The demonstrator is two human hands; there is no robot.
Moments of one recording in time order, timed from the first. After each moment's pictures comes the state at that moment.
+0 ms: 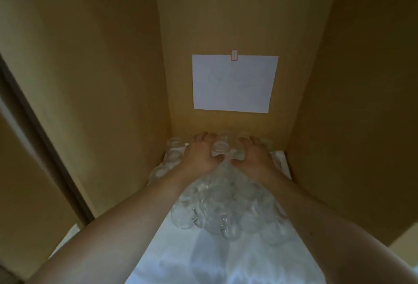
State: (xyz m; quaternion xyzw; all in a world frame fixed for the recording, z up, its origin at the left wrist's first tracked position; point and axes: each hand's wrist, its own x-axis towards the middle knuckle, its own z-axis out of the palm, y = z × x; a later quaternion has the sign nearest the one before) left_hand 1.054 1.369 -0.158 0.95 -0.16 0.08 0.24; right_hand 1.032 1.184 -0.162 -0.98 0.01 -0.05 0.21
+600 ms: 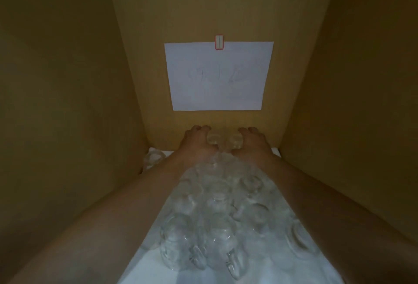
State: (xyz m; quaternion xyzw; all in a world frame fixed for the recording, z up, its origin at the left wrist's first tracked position) left_hand 1.197 1.343 -0.174 0.94 -0.17 -0.03 0.29; right_hand 1.138 1.163 -0.166 -0.98 0.11 0.00 0.19
